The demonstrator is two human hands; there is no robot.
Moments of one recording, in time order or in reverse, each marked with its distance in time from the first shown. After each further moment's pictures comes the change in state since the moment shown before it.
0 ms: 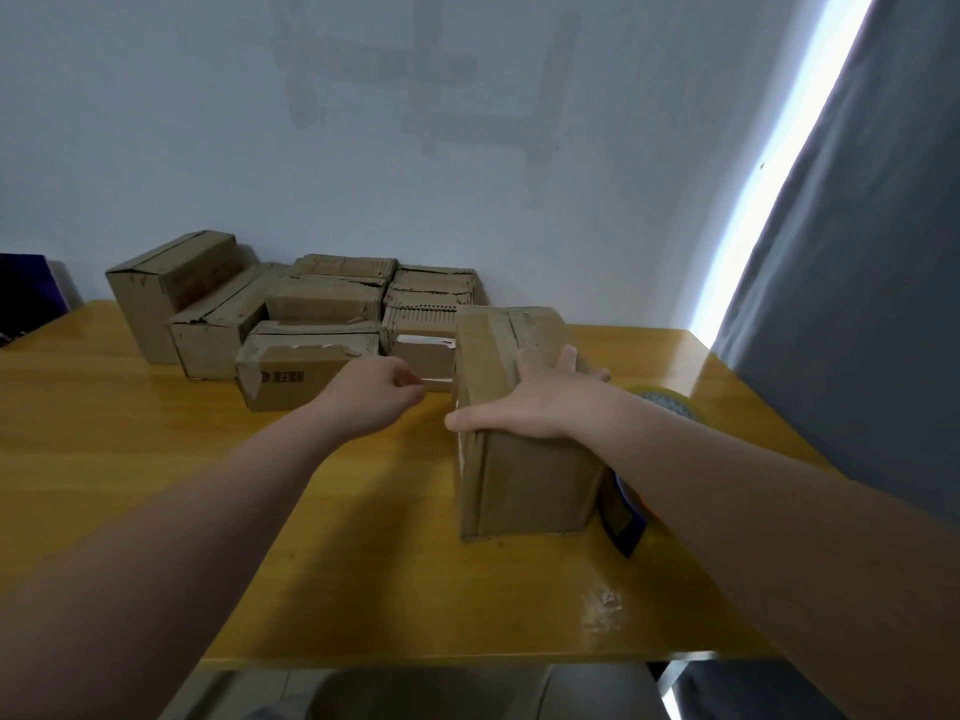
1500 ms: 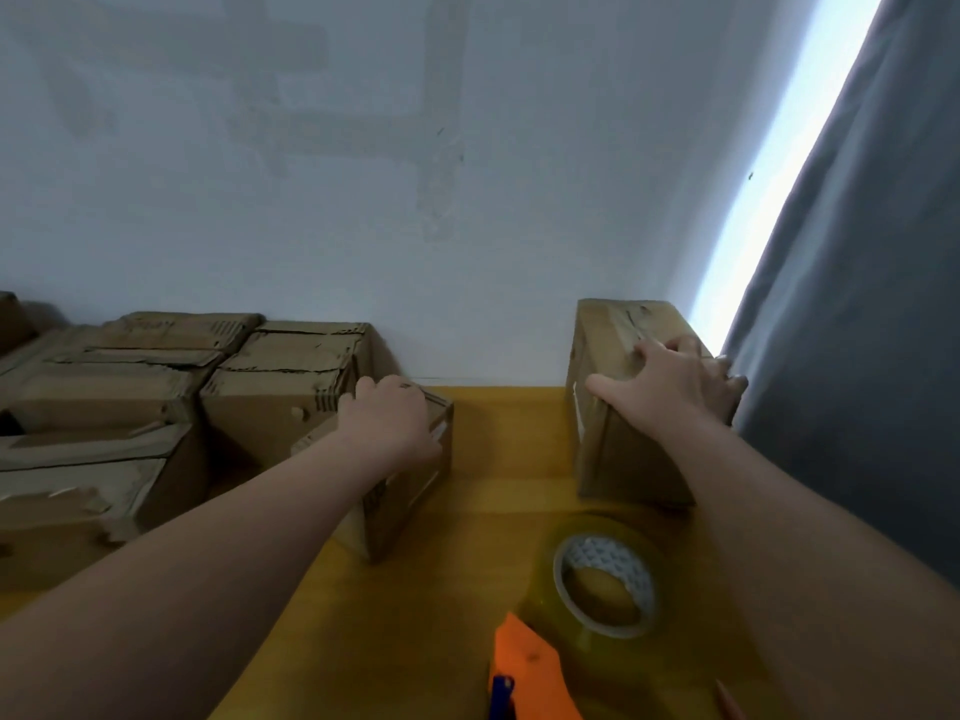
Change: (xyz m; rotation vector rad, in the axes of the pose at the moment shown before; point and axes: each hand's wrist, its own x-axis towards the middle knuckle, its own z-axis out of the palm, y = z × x) left_hand 0.236 0.118 0.106 0.602 -0.111 -0.098; right_hand 0.266 0.213 -0.092 -0.045 0.585 0.190
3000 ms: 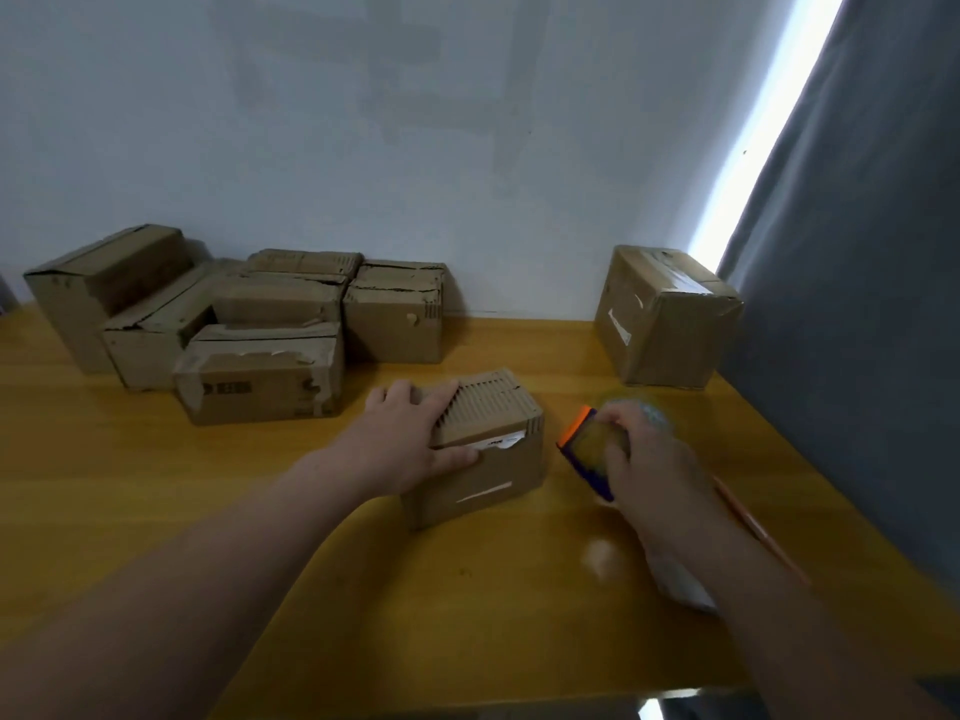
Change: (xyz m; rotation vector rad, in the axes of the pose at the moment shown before) left_hand -0.218 -0.110 0.026 -0.205 -0.066 0.222; right_hand -0.293 -0.033 -0.032 0.446 -0.159 -0.158
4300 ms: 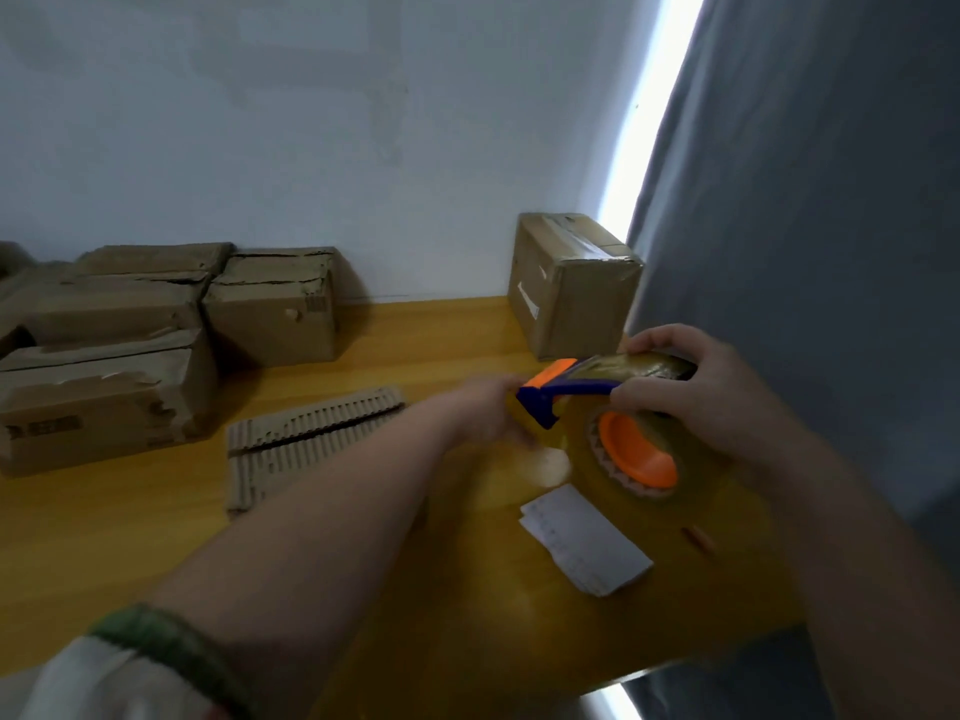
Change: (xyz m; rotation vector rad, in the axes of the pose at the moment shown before) left_hand 0.111 0.155 0.027 -0.314 -0.230 0.280; right_hand 0.020 0.061 -0.104 0.540 -0.018 0.125
